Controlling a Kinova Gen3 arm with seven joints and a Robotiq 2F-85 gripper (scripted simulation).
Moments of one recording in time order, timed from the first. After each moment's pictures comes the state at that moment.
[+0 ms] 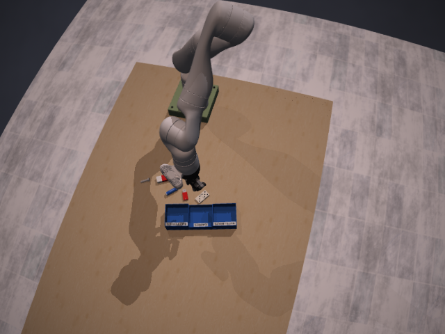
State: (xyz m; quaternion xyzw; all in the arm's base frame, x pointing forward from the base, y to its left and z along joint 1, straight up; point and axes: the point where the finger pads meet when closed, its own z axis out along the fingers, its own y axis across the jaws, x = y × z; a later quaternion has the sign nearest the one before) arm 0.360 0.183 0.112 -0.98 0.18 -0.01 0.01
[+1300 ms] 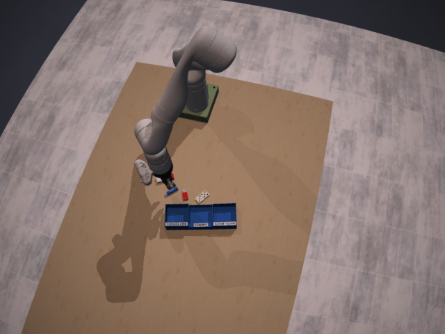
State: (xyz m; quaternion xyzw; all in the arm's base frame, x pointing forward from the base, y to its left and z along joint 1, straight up) arm 0.371 0.083 0.055 -0.96 0.28 0.00 0.00
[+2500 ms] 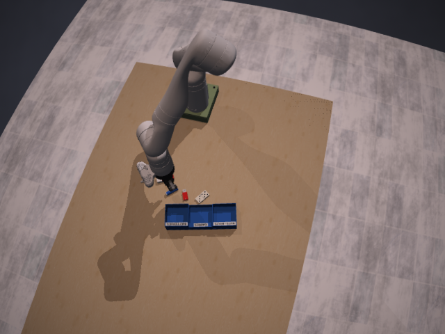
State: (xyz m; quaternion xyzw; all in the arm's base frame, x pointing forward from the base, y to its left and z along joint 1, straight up) arm 0.371 0.088 0.044 -0.96 0.28 0.00 0.00
